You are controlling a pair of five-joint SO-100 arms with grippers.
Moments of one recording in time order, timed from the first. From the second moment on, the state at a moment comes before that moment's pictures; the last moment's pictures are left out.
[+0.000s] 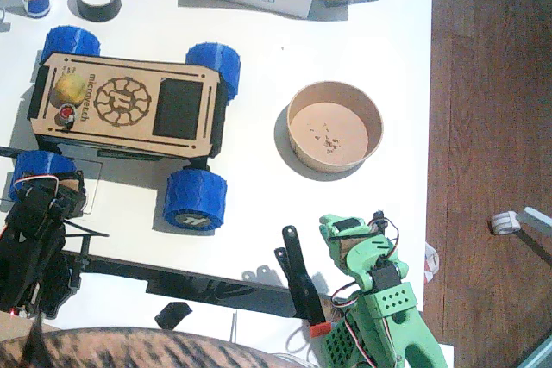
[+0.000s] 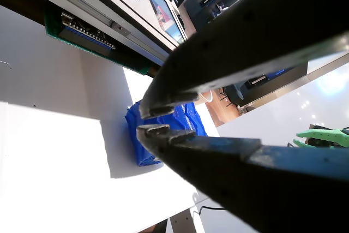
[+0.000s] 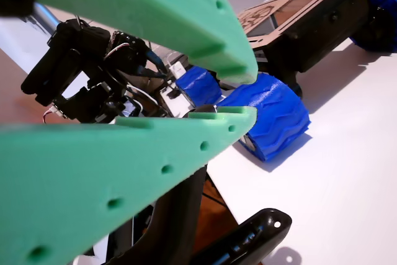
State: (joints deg) arm 0 13.1 188.3 179.3 67.5 -37.3; arm 1 -37.2 188.2 173.6 55.4 7.0
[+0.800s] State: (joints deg) arm 0 13.1 188.3 175.4 69.5 -36.8; arm 1 -37.2 188.2 173.6 55.4 7.0
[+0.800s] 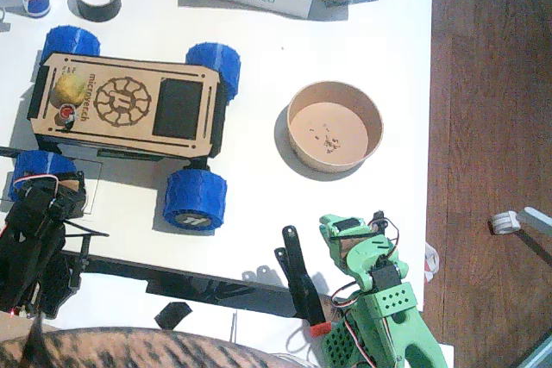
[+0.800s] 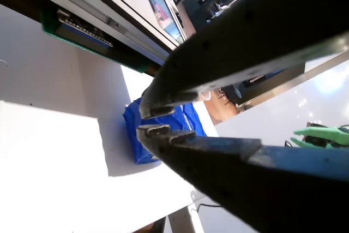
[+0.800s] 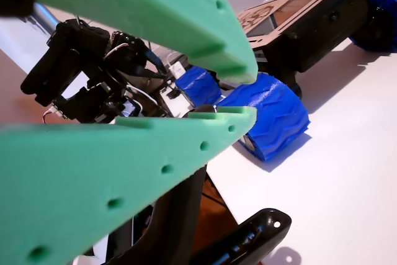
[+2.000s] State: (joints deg) arm 0 -2.4 123.3 98.9 76.8 -37.3; arm 1 -36.1 188.1 170.9 57.3 7.0
